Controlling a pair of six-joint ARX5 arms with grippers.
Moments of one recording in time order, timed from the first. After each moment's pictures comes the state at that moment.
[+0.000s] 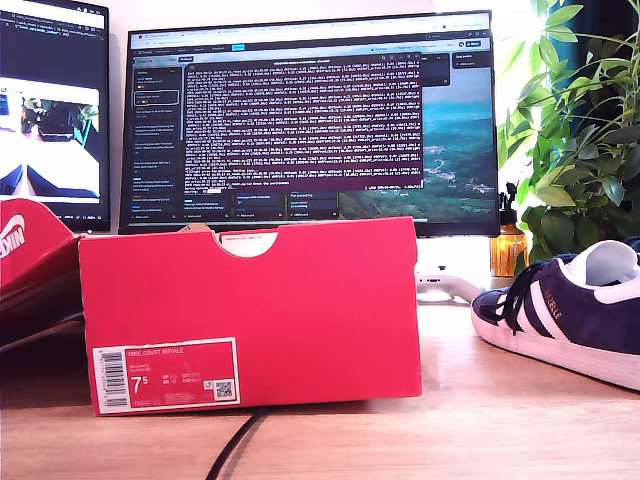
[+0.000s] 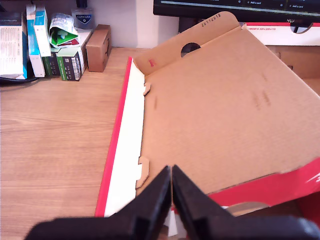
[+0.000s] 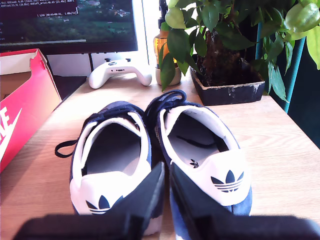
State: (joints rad) left arm -0.11 0.00 0.05 -0.34 -0.03 -0.15; right arm -0.01 0.01 0.02 -0.19 -0.02 0.03
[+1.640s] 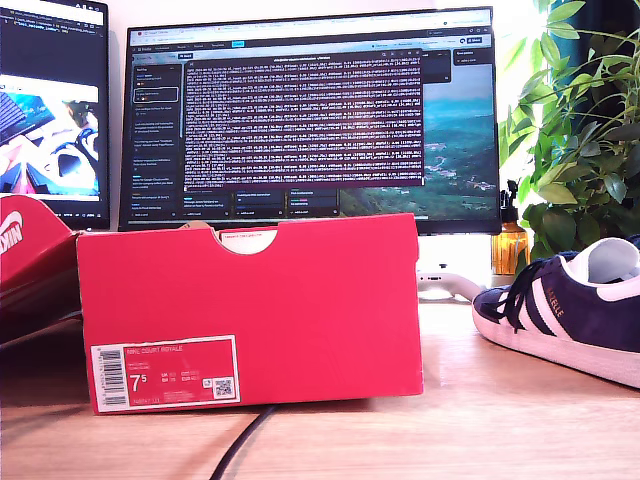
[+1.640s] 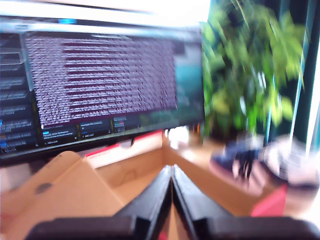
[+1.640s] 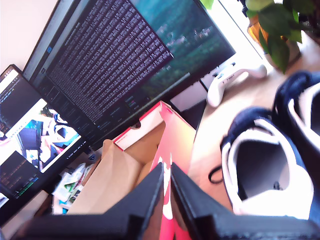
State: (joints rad) left arm -0.11 0.10 0.36 -0.25 0.56 -0.02; right arm -0.01 0.01 0.08 -0.06 -0.36 0.66
